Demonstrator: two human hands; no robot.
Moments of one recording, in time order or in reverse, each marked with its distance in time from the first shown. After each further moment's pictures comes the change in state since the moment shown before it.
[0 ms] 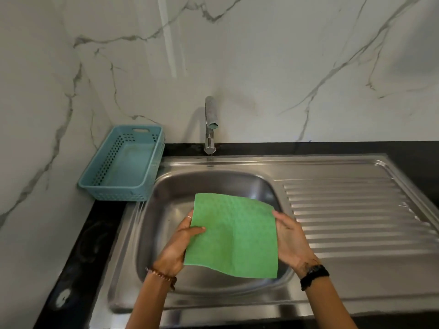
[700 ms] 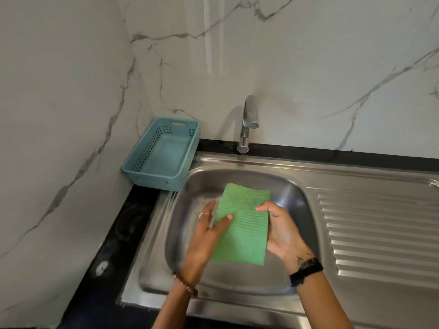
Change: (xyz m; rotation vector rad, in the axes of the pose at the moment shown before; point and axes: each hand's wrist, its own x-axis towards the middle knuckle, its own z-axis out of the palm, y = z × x) left_hand -0.039 0.020 0.016 0.311 0.318 0.181; right_hand 0.027 0.015 0.090 -0.003 -0.217 0.143
